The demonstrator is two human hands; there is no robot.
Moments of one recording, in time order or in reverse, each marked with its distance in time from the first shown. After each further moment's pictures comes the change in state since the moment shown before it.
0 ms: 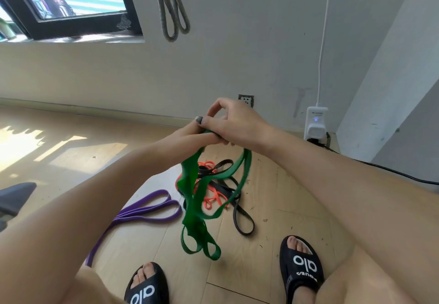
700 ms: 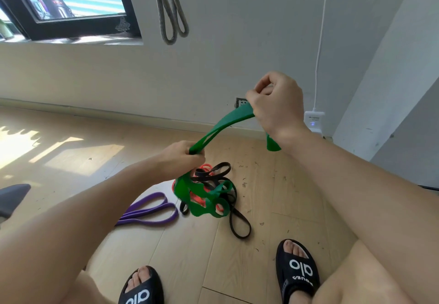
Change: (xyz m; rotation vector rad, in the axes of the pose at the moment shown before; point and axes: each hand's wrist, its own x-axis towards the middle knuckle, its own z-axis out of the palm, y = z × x) left_hand 0.010 -0.042 -0.007 0.299 0.045 -0.148; right_hand 0.001 0.015 -0.042 -0.019 0.703 0.026
